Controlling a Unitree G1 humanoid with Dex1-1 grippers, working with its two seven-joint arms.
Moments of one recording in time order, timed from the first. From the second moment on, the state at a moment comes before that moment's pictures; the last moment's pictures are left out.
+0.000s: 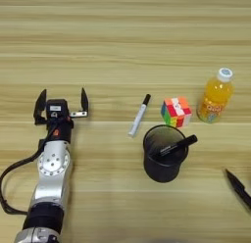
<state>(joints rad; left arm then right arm) -0.13 0.09 0.12 0.46 0.03 -0.48 0.05 0.50 -0.48 -0.16 -0.01 0.27 -0.35 0.54</state>
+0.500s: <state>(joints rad) -0.14 0.10 0.14 0.49 0.03 -0.49 0.04 0.15 -0.25 -0.24 0.29 0.21 -0.33 0.22</state>
